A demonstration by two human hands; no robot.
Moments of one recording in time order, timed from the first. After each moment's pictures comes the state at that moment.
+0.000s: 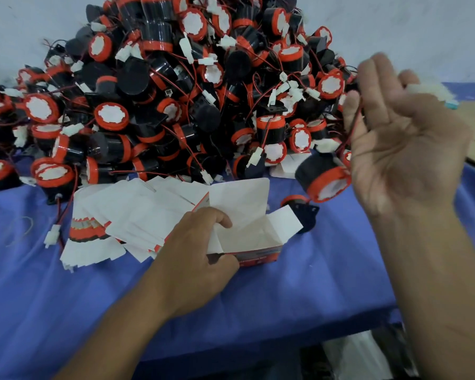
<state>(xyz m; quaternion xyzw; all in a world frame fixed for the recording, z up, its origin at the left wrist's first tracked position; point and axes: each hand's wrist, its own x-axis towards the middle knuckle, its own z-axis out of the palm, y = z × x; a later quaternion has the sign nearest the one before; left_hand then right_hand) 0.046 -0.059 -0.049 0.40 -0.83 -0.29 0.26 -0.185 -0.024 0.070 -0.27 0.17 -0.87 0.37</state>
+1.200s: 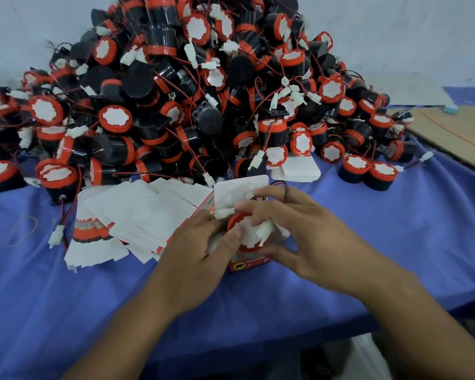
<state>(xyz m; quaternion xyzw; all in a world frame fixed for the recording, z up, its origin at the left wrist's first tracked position) 0.040 -0.062 -0.053 0.37 -0.79 -0.35 0.34 -0.164 0.002 0.002 -0.83 0.49 -0.25 0.03</state>
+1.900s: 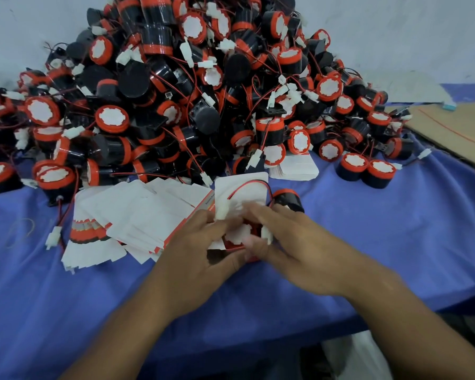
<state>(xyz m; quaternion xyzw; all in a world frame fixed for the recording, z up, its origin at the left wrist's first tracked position) 0.044 -0.065 -0.063 0.36 -0.84 -0.27 0.30 -0.158 -0.001 -0.011 -0.80 0.53 -0.24 0.15</state>
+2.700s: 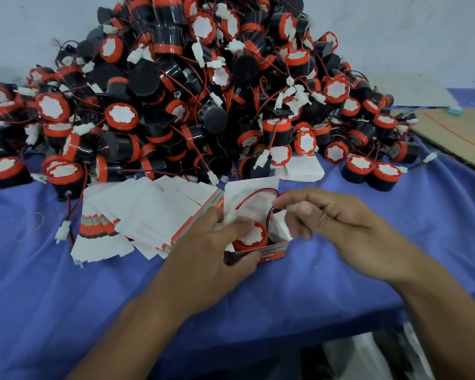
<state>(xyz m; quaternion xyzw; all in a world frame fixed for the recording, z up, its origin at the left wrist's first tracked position) 0.039 -0.058 -0.059 0.37 -0.87 -0.18 0.28 -0.189 0.010 0.004 -0.69 0.50 -0.39 0.34</state>
